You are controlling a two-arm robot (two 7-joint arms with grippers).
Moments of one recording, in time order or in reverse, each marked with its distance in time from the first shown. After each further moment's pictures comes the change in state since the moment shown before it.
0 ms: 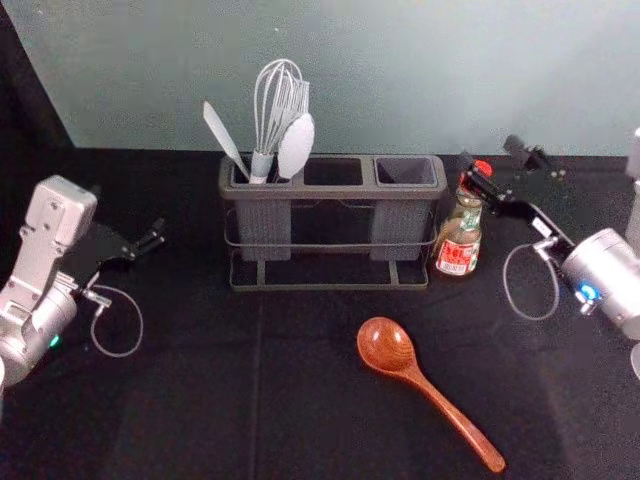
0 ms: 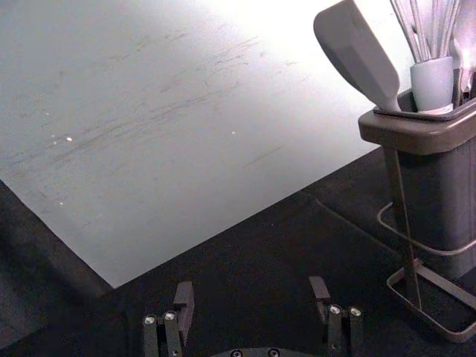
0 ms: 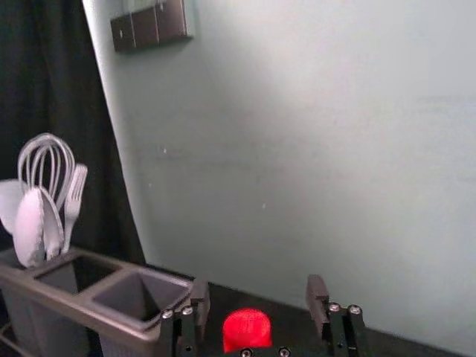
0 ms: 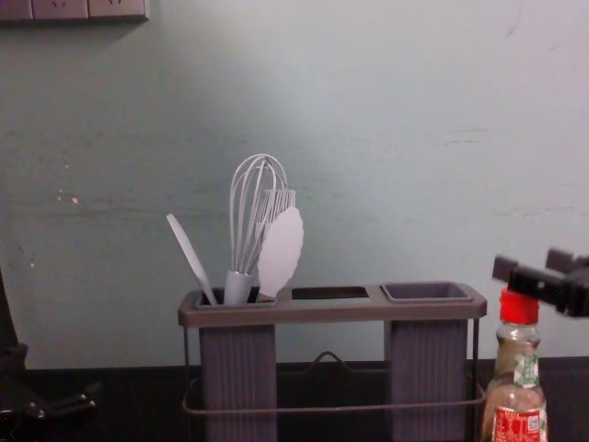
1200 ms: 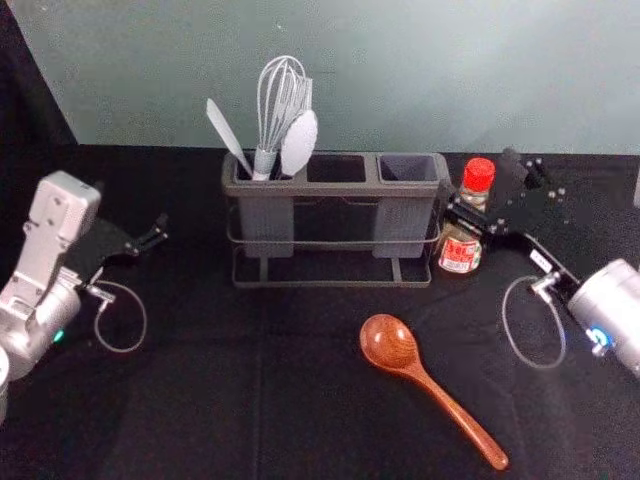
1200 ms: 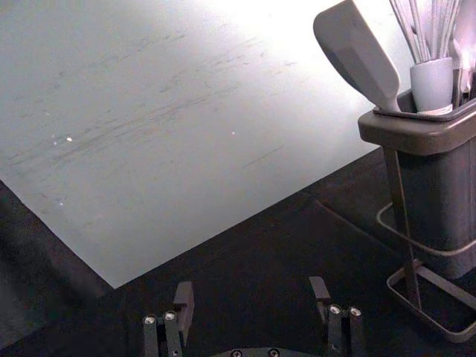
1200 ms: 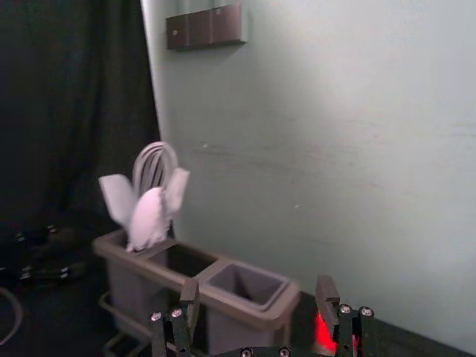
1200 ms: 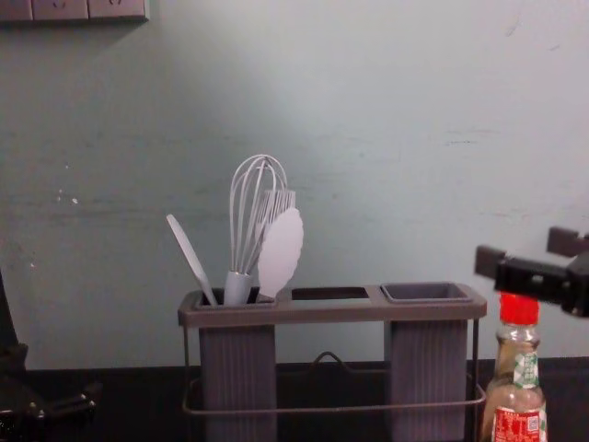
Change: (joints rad) left arm 0.000 0.000 0.000 0.000 0.000 0.000 0.000; right arm -0.236 0.068 0.003 -0.397 -0.066 0.117 -0.094
